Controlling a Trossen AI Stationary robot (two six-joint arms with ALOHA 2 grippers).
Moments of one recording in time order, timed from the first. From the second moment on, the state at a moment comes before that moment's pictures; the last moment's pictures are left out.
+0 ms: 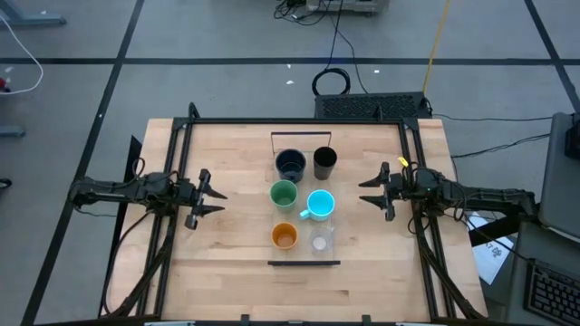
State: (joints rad) left arm -0.06 0.03 0.01 0.03 0.12 0.01; right arm -0.14 0.16 0.01 0.05 -0.14 0.07
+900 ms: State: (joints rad) left arm -0.06 0.00 0.01 0.06 0.12 0.01; right arm -0.13 0.00 0.01 0.07 -0.13 0.07
